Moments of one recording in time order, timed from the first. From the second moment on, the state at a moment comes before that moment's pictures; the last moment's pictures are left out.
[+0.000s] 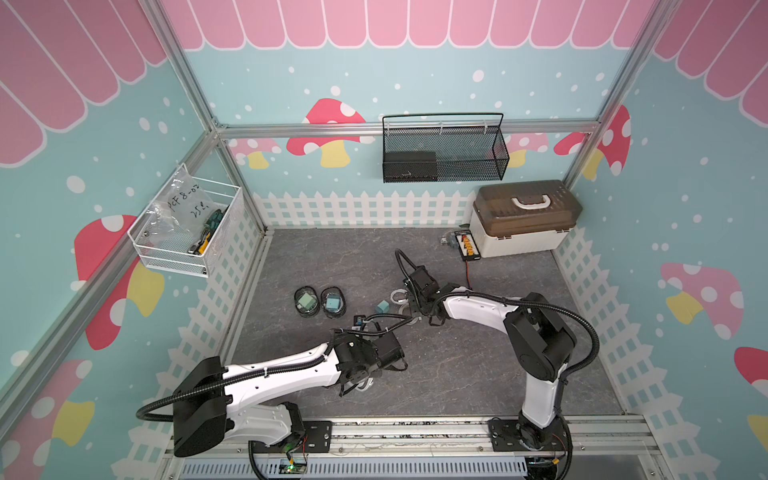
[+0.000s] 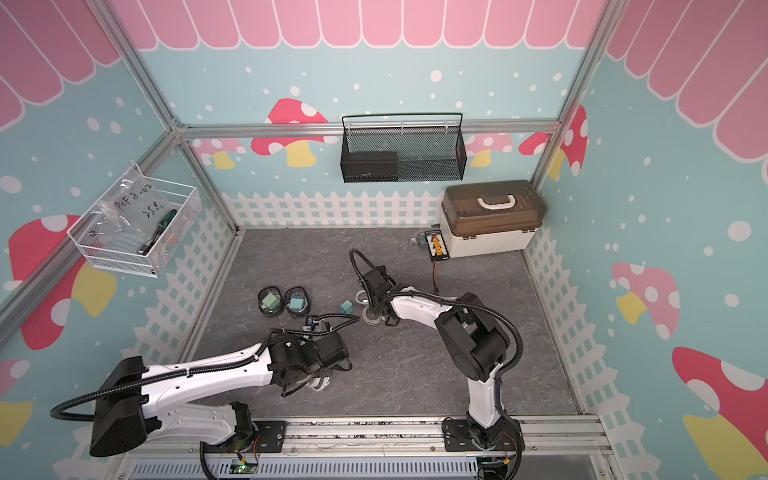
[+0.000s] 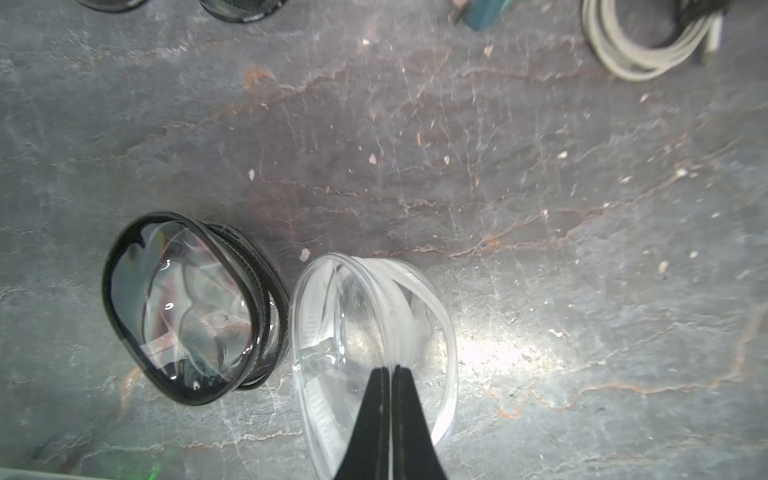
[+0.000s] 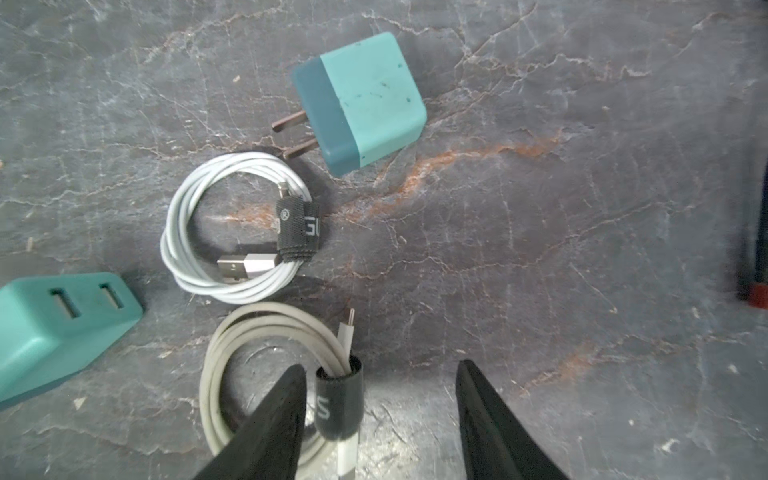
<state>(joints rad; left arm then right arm) -1.07 1.27 0.86 -0.97 -0.40 -1.12 0.72 1.93 1.26 -0.43 0.28 0.47</state>
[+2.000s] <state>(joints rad) -0.96 1.42 1.03 -0.32 -0.21 -0.79 0.81 1.46 0.87 -0.38 0.13 0.60</state>
